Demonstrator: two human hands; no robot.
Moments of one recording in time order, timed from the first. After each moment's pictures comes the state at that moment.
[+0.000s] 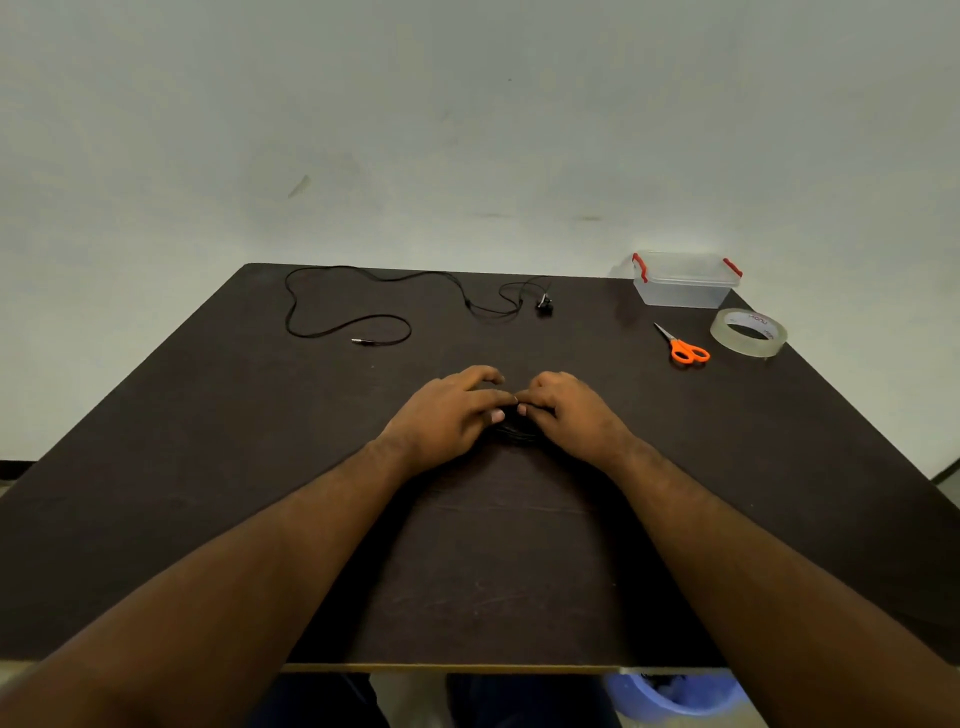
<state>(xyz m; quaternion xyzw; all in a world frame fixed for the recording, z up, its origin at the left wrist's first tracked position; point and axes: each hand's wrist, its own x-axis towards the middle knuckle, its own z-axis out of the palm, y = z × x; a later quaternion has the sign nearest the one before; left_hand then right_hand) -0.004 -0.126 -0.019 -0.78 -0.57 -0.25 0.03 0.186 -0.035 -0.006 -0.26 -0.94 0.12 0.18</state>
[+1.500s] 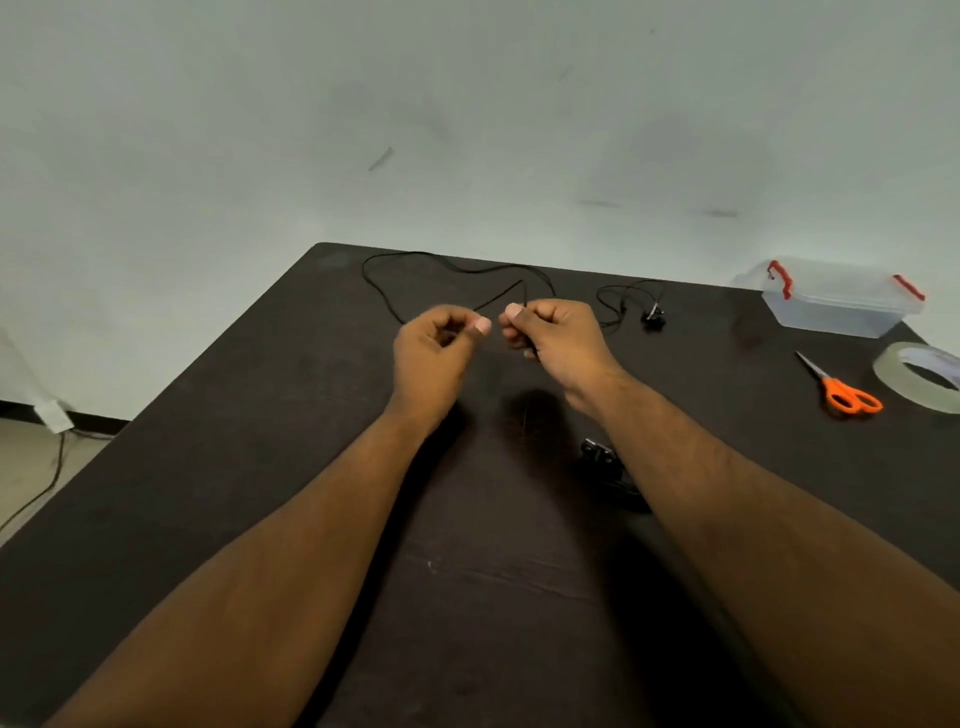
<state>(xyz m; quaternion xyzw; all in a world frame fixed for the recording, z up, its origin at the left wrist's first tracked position) -0.095 -0.099 -0.008 -0.40 -0.61 -0.67 -0.12 0.021 -0.012 0.027 -0.33 -0.70 0.54 0.34</state>
